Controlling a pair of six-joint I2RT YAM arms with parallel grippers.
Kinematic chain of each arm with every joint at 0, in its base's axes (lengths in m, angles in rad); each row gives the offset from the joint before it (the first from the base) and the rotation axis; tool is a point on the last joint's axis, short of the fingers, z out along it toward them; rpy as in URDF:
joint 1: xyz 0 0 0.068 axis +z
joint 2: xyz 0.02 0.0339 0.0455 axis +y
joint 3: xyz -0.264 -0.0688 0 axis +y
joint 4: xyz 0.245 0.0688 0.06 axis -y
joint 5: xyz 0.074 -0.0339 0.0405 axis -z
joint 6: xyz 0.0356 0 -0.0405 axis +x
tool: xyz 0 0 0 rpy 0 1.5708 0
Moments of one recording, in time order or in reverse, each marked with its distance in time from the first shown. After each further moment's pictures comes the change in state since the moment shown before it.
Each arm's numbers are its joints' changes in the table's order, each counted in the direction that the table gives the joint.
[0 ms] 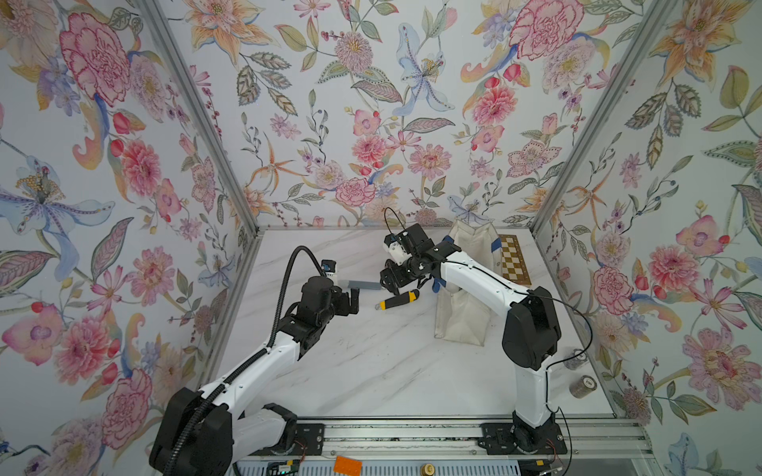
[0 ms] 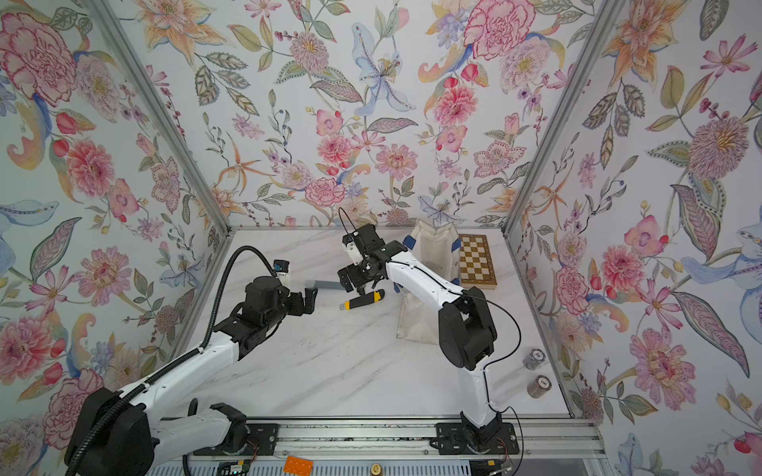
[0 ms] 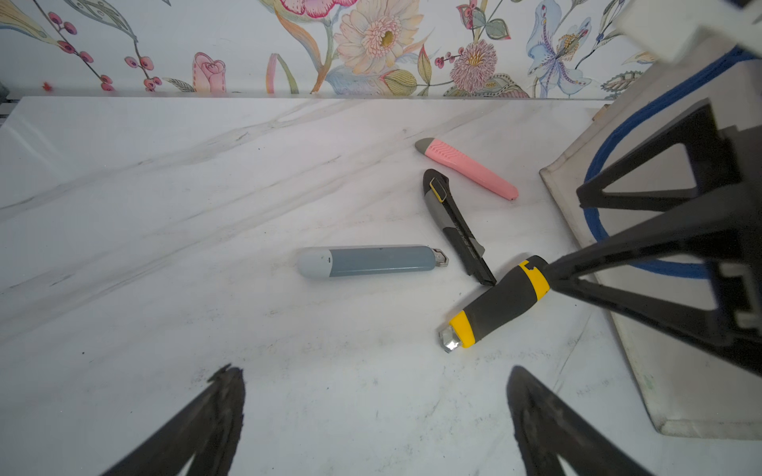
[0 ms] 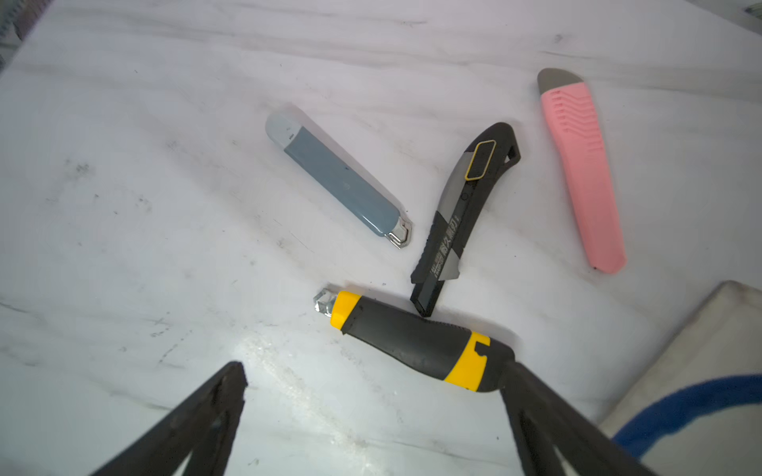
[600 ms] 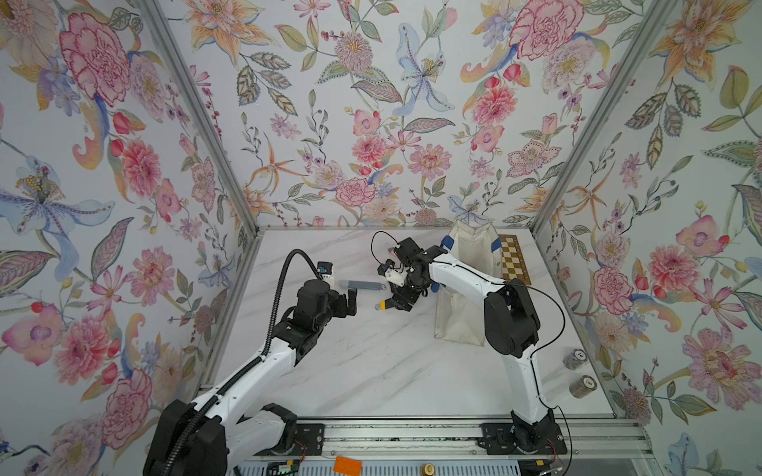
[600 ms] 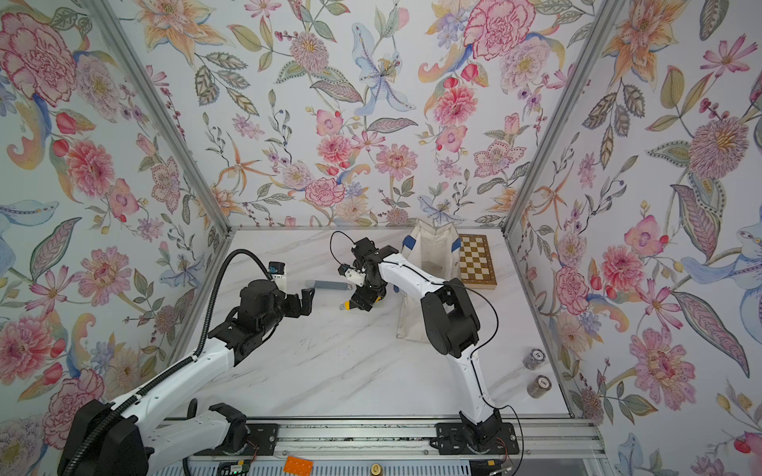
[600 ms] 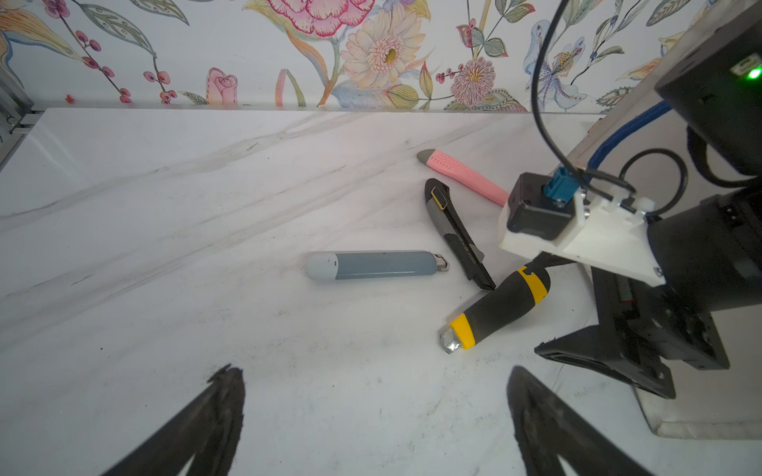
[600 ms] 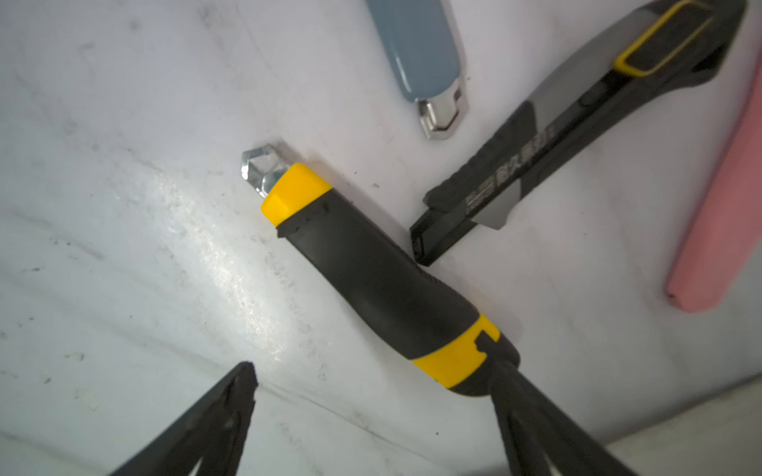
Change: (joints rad) left arm 0.000 -0.049 0.026 0.010 -0.007 0.000; right arm -0.024 0.128 -0.003 -0.177 0.013 -0.491
